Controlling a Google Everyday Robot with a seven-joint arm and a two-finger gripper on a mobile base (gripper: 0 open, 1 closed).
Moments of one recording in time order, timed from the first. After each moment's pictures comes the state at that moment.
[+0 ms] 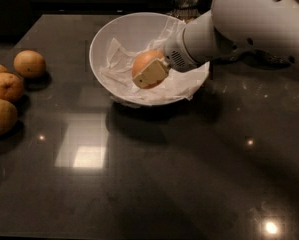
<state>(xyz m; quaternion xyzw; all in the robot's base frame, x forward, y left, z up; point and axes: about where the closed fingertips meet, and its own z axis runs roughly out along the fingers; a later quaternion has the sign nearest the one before) 0.589 -0.027 0.918 -0.43 0.80 0.13 0.39</state>
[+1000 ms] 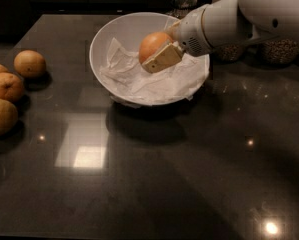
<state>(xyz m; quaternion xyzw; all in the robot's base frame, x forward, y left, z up) 0.618 -0.047 0.955 -0.48 0.73 0.13 0.46</state>
